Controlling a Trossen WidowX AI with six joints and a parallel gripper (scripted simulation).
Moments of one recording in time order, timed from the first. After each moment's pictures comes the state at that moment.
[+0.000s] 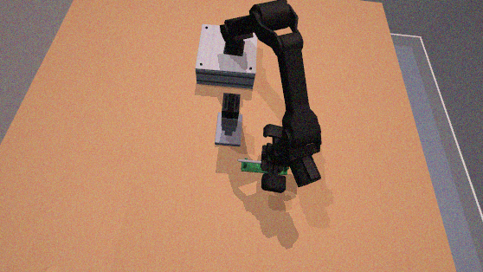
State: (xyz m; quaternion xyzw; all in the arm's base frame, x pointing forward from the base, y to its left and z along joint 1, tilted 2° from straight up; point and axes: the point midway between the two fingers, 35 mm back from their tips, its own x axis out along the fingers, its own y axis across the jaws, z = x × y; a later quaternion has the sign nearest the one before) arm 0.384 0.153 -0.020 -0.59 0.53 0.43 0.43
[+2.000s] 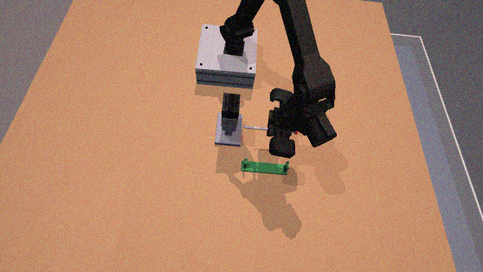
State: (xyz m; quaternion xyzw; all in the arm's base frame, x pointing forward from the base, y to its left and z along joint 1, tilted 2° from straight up) arm 0.312 0.153 0.054 -0.59 0.53 0.43 0.43
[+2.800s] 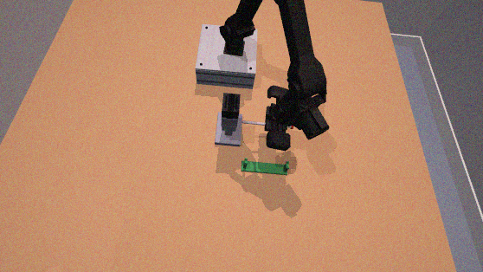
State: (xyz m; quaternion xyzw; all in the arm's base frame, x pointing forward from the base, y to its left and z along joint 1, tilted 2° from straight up) arm 0.279 0.149 0.017 -0.59 0.53 0.43 0.43
